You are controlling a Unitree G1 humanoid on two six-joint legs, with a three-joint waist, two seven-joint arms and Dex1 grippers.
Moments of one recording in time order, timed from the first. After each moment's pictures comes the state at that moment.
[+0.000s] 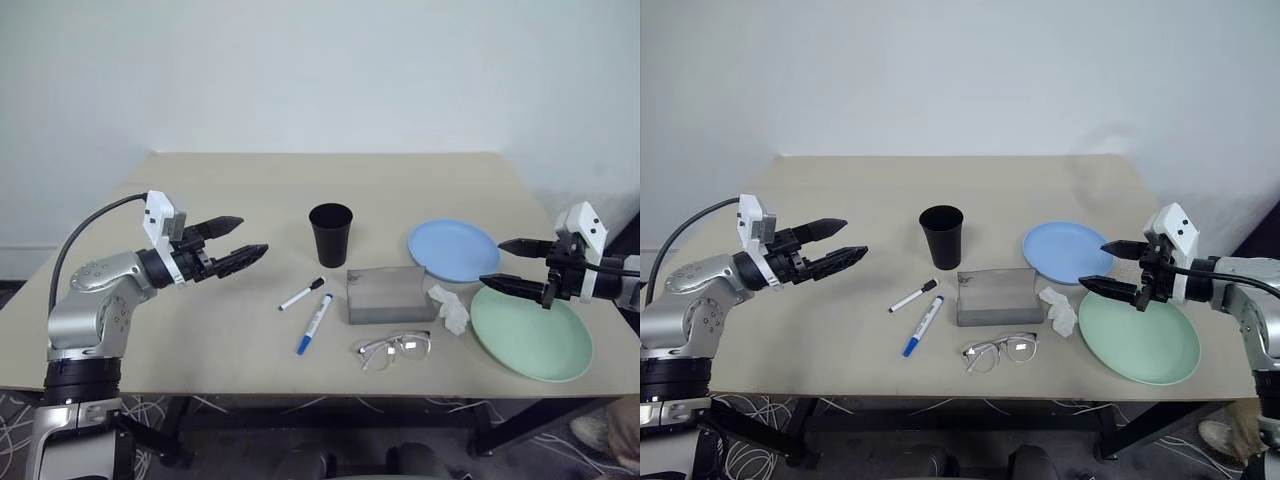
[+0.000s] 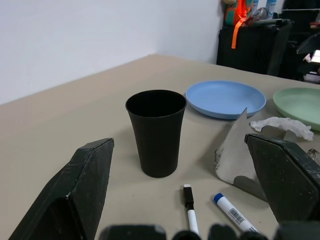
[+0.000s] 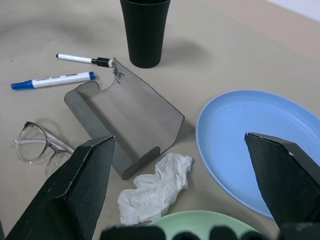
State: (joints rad) left arm -0.38 0.70 0.20 0.11 -0.54 0.43 -1.04; right arm -0.29 -0.93 -0.18 -0.02 0.45 0.57 1.14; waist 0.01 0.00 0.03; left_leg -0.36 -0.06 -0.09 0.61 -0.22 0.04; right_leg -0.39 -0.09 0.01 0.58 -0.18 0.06
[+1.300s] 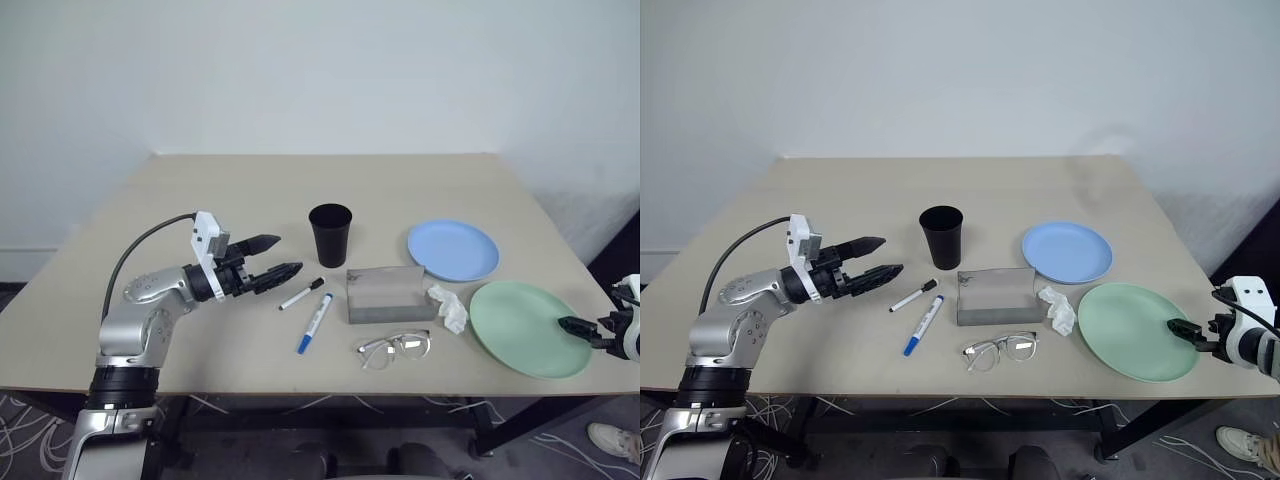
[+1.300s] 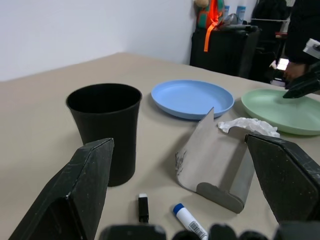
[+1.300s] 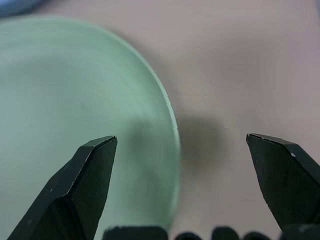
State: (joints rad) left arm -0.35 0.57 0.10 0.07 -0.53 0.42 -1.02; right arm -0.15 -0.91 -0.31 0.42 0.34 0.75 0.71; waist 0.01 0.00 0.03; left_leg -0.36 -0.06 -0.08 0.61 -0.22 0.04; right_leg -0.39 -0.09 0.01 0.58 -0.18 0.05
